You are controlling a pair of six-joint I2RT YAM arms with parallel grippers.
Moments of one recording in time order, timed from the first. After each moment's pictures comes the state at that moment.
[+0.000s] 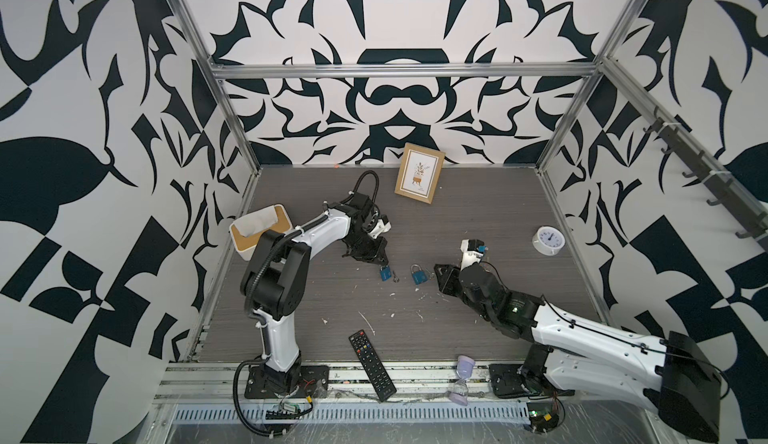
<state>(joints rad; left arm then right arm) -0.47 1.90 1.34 -0.86 0.59 -0.05 0.90 1.01 0.50 -0.07 0.32 0.99</state>
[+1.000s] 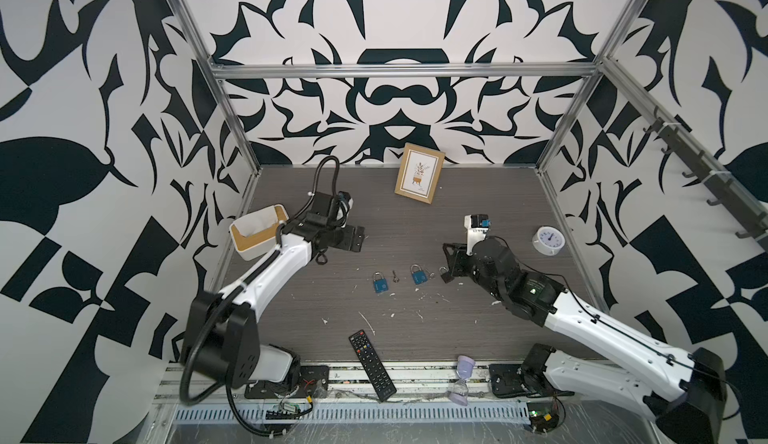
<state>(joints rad) -0.38 1.30 0.93 -0.43 -0.01 -0.07 0.78 0.97 0.77 -0.31 0.30 0.60</state>
